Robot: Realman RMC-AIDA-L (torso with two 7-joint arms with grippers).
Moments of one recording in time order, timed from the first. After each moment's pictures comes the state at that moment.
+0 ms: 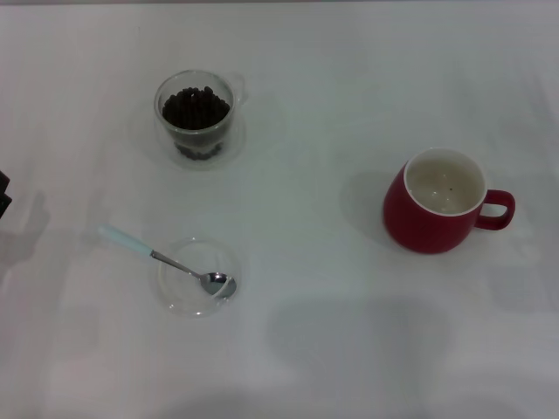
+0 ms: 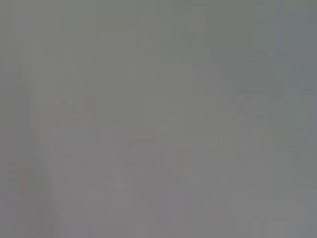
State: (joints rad) left arm -0.22 -2.08 1.16 -0.04 0.51 1.39 -0.60; right arm 0.10 2.02 -2.07 -0.16 0.59 -1.40 0.46
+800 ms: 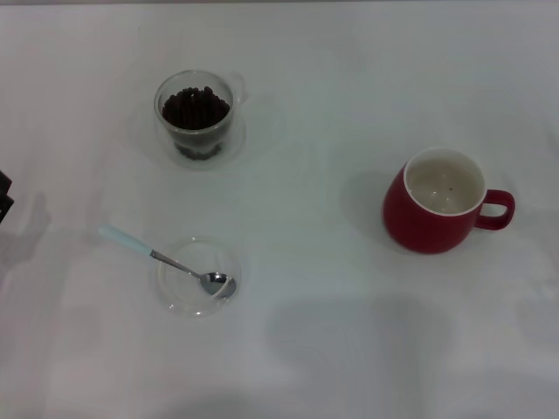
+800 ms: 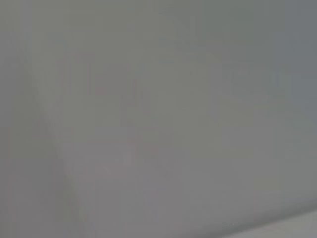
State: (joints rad) left arm -0.22 -2.09 1.16 -0.04 0.51 1.39 -0.61; right arm 0.02 2.02 -2.16 -0.10 0.57 -1.45 0.60
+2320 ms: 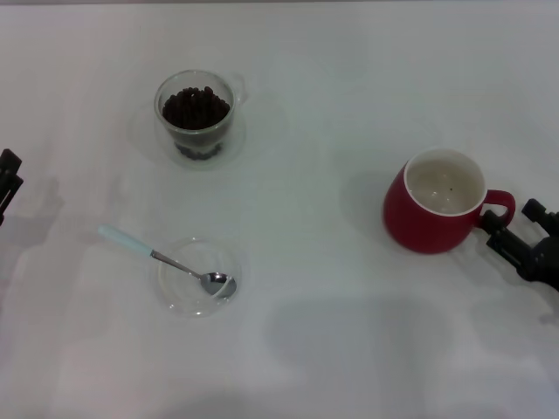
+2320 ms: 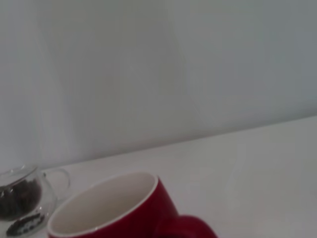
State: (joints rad) left arm -0.26 -2.09 1.16 -0.05 0.51 1.38 -0.64; right arm 0.05 2.02 -2.29 -0.12 0.32 -1.32 0.62
